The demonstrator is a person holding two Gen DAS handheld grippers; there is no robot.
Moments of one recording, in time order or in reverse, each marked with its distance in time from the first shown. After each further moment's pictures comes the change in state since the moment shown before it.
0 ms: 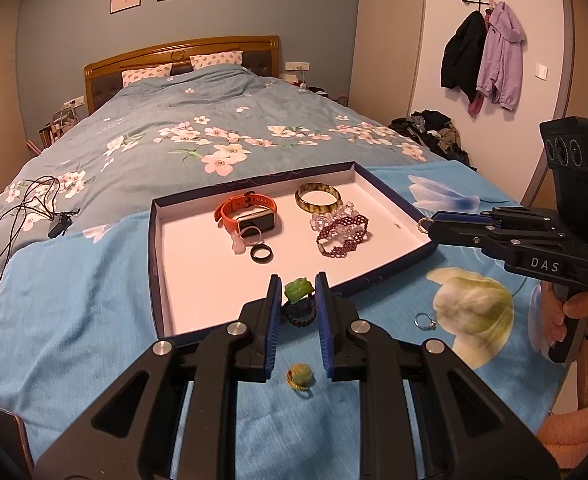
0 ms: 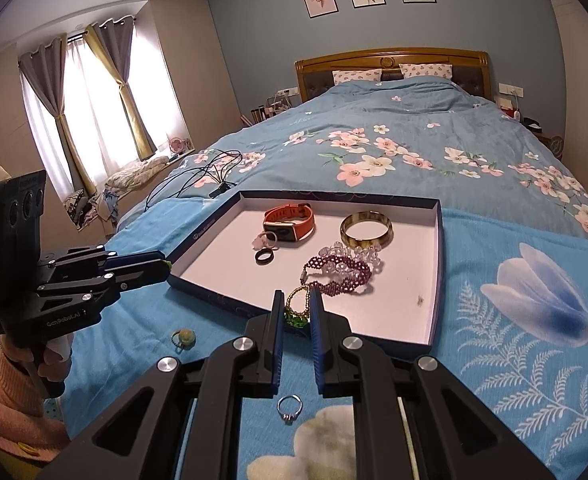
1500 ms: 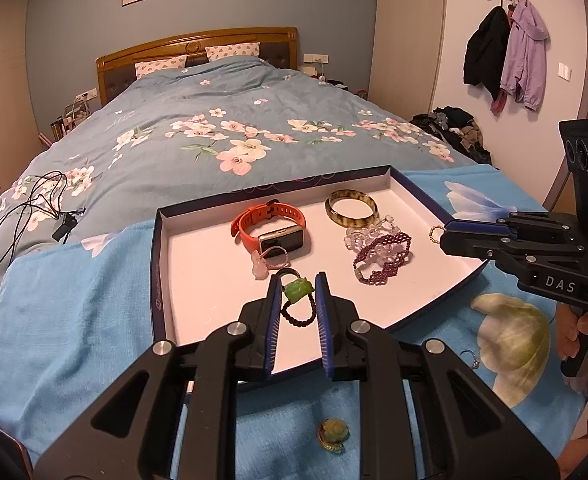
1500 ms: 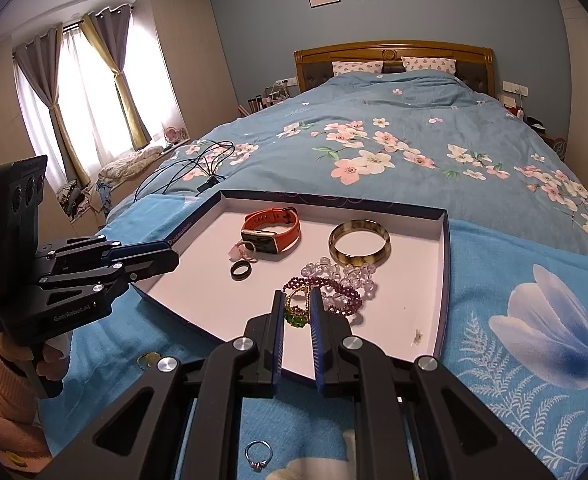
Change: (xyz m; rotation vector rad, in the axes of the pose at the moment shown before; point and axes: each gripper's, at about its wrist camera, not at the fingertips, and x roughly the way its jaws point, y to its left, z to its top) left arm 0.052 0.017 0.024 -0.023 0.031 0.060; right arm 0.036 -0.016 0.020 -0.015 0.035 -0.011
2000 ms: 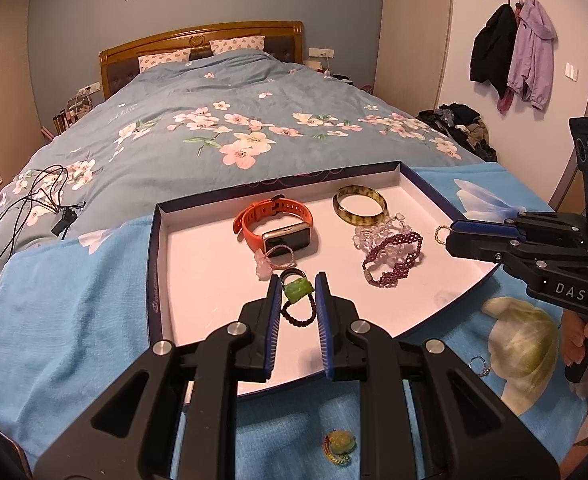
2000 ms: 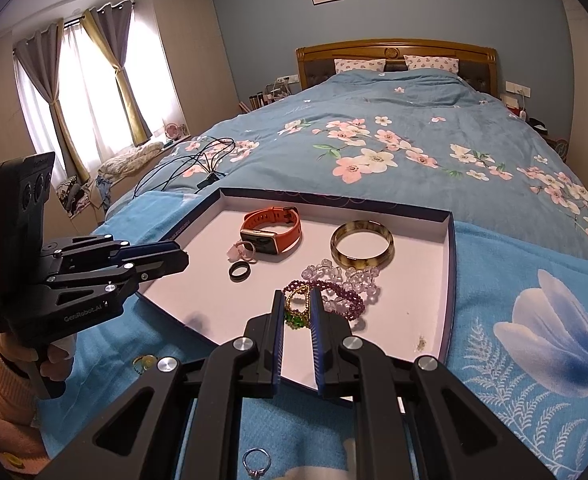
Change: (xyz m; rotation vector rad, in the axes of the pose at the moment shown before) left arm 0.015 0.001 0.002 -0.014 0.019 0.014; right arm 0.010 0.000 0.003 -0.012 0.012 -0.001
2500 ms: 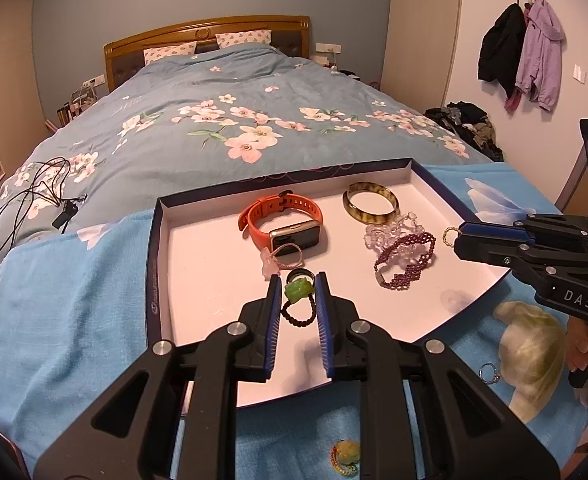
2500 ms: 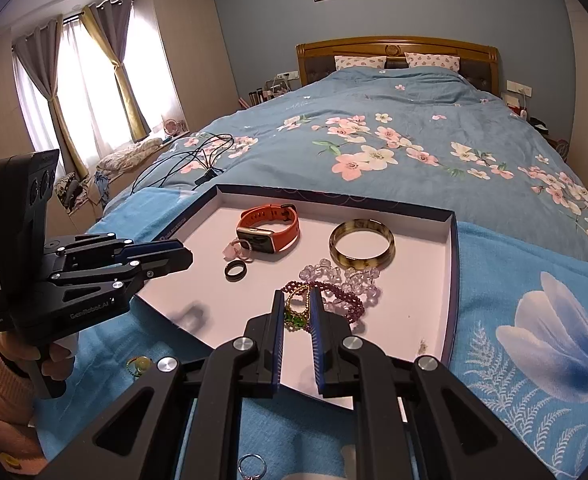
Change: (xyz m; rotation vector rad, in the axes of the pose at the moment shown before) left arm 0.014 0.004 0.003 -0.018 0.022 0.018; right arm 0.002 -0.002 0.000 0.000 0.009 -0.002
